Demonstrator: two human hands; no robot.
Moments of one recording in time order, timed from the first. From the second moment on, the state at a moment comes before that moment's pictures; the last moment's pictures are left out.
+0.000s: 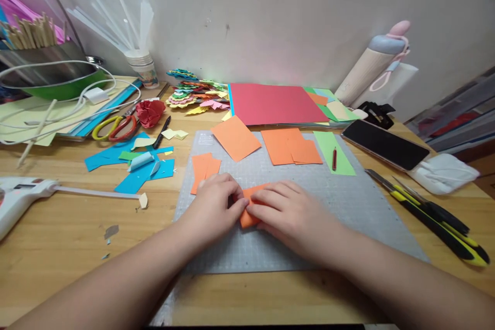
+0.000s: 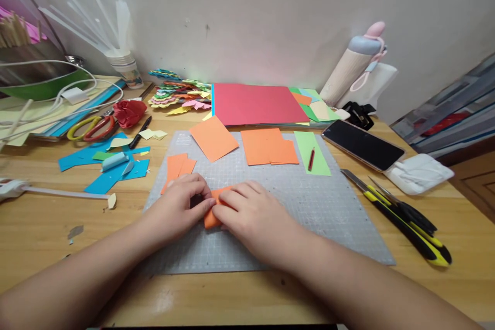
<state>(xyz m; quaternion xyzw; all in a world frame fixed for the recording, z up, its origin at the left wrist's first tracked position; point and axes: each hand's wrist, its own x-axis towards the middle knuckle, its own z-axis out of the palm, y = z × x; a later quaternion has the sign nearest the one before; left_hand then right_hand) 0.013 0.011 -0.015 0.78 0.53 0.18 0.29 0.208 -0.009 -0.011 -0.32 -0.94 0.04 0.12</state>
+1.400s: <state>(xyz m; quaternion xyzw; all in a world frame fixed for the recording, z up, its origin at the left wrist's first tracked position) 0.004 0.018 -0.027 0.81 0.51 0.18 0.21 0.215 -0.009 -0.019 -0.28 -0.95 0.04 0.10</state>
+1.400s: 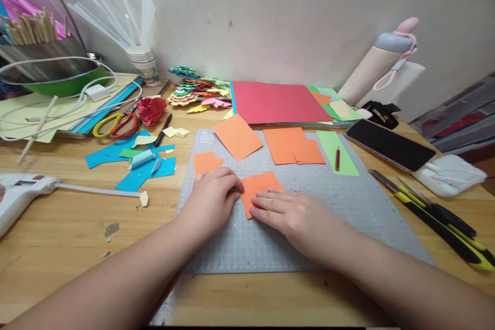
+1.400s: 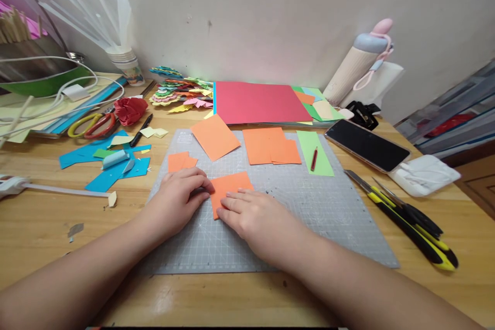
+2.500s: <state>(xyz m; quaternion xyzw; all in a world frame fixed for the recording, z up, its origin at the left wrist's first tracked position) 0.005 0.019 -0.024 0.82 0.51 0.17 0.20 0.212 -0.010 -0.025 -0.34 -0.94 0.08 0.03</state>
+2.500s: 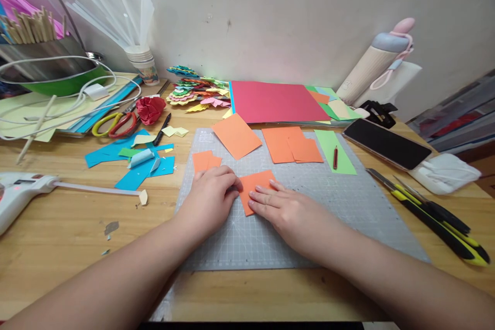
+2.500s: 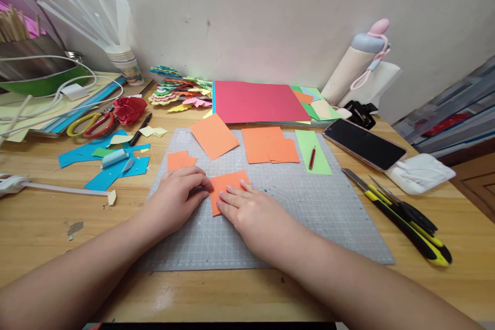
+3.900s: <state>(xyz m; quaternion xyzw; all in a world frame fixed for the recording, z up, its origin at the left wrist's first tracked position) 0.005 0.019 -0.022 0.82 0.51 0.17 0.20 0.207 -0.018 -0.021 -0.38 -0.92 0.12 -0.03</state>
